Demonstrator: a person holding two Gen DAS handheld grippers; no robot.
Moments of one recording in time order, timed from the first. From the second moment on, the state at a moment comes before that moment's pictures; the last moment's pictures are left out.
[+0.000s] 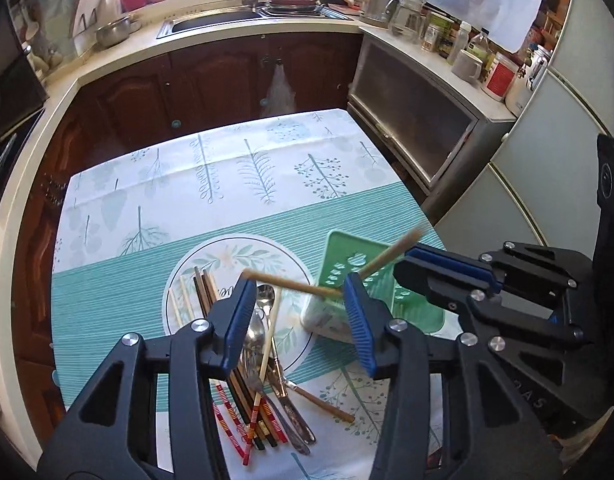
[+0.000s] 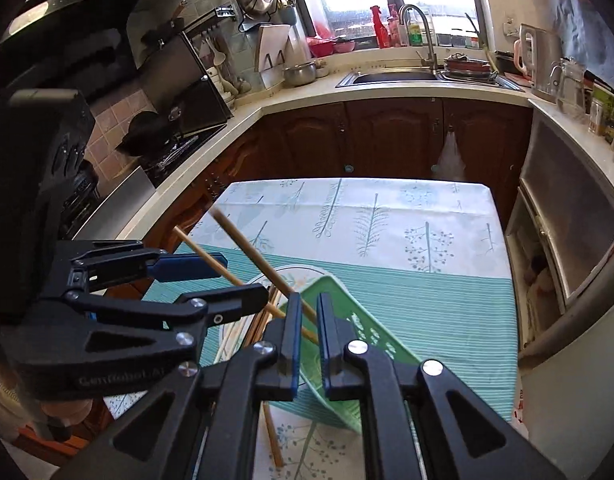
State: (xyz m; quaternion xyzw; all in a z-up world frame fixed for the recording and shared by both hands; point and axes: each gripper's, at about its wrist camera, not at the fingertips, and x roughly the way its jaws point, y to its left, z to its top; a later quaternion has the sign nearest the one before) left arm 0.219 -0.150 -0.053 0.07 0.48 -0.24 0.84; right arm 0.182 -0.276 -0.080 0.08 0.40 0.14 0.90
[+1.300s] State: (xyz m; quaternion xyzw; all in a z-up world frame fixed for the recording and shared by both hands) left arm 0.217 -0.004 -0.165 -0.03 0.60 -0.12 0.79; right arm 0.139 -0.193 -0.155 0.07 0.48 0.19 0.86
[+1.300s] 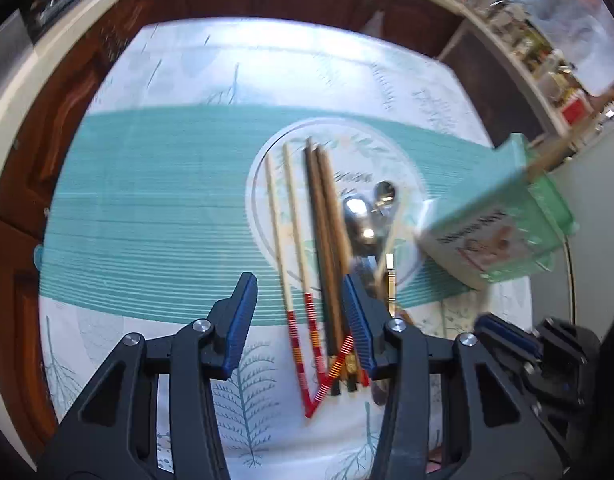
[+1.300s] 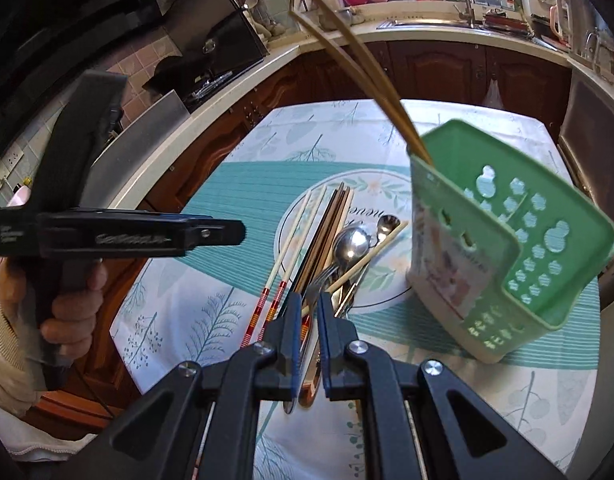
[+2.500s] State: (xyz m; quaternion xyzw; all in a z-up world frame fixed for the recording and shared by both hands) left arm 0.242 -0.043 -0.244 0.03 0.71 -0.06 0.70; right arm 0.145 -0.185 -0.189 0.09 0.53 0.21 0.82
